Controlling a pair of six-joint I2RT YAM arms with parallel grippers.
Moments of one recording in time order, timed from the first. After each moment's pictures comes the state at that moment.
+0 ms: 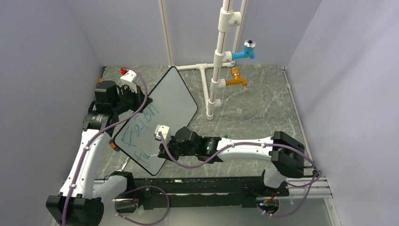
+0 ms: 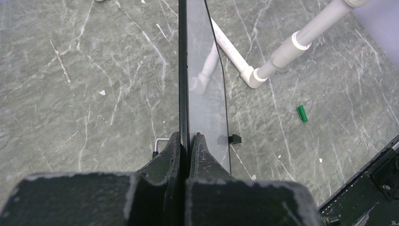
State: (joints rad) left arm -0.09 0.99 1.05 -0.48 0.48 -0.01; right arm 1.28 1.60 1.02 0.17 -0.13 0.08
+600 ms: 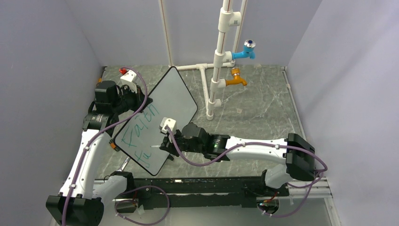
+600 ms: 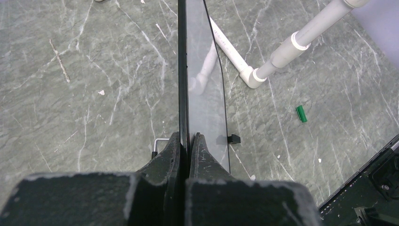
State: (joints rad) left arm -0.09 0.99 1.05 -0.48 0.48 -0.01; right arm 1.27 1.49 1.02 0.15 -0.05 0.07
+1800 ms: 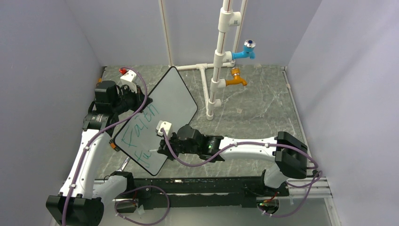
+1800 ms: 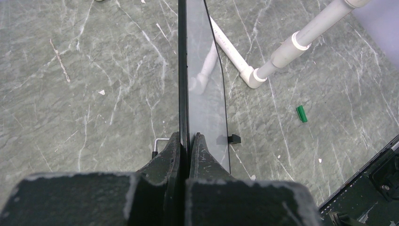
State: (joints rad) left arm -0.09 0.99 1.05 -0.48 0.48 -0.01; right arm 1.27 1.57 1.02 0.20 -0.10 0.09
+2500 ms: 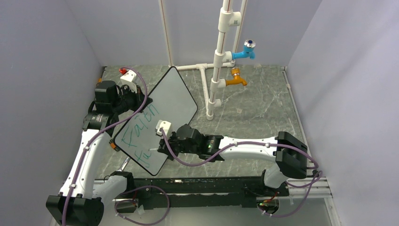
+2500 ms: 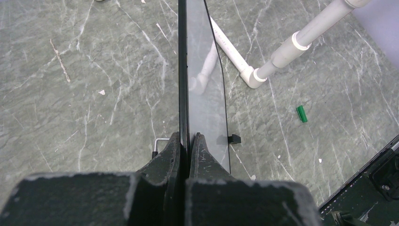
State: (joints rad) left arm -0.09 0.99 1.05 -0.48 0.48 -0.01; right arm 1.27 1.57 1.04 0.17 -0.06 0.08
